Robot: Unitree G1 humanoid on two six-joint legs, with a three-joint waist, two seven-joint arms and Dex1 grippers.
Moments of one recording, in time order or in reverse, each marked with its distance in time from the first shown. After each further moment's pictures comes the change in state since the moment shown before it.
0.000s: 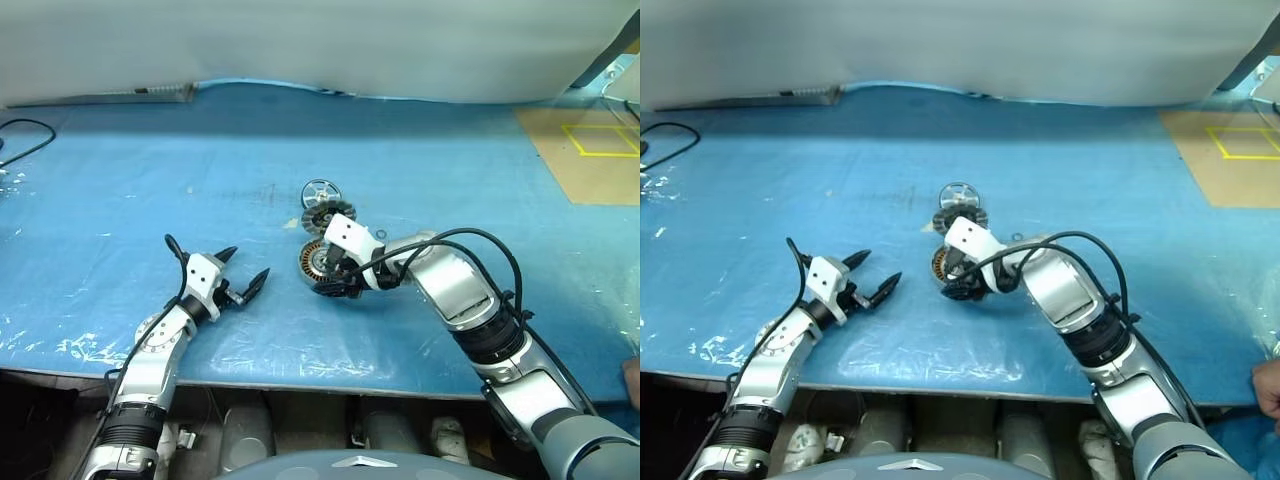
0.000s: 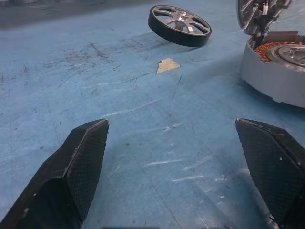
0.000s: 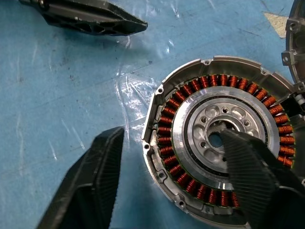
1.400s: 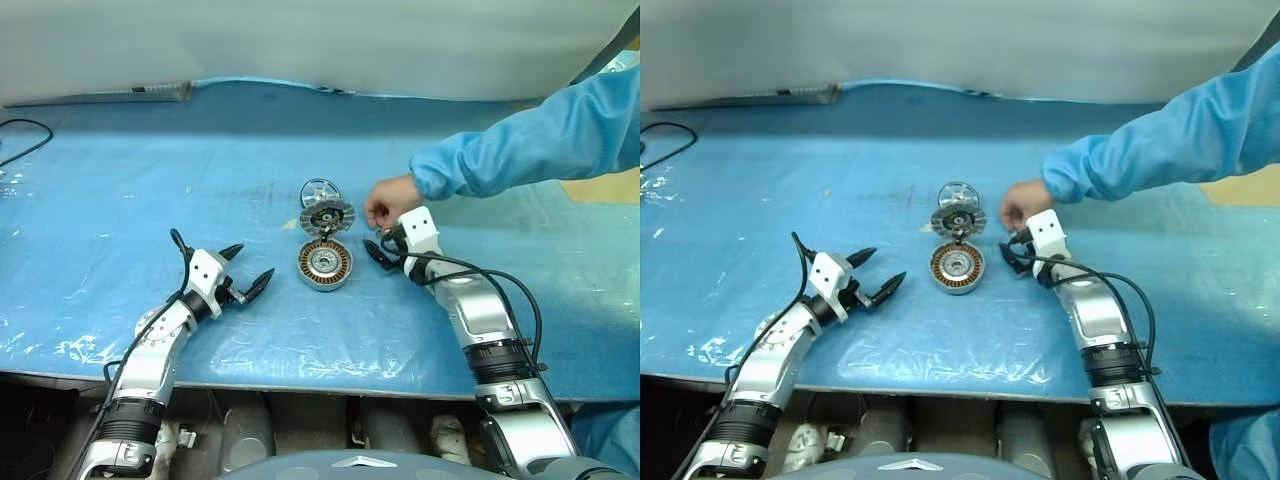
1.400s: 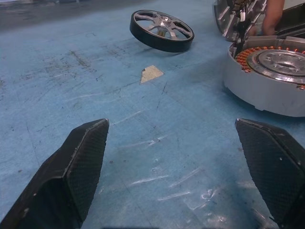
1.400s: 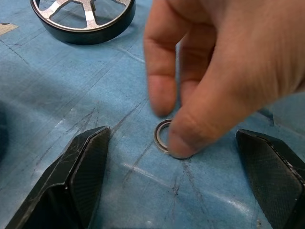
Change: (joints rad) left arm -0.018 0.018 -0.016 -0.024 -0.012 0.026 -0.047; right arm 0.256 0.094 -0.389 0.382 0.066 -0.672 -0.532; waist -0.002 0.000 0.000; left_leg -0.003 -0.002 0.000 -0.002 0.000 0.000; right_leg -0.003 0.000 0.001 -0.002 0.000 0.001
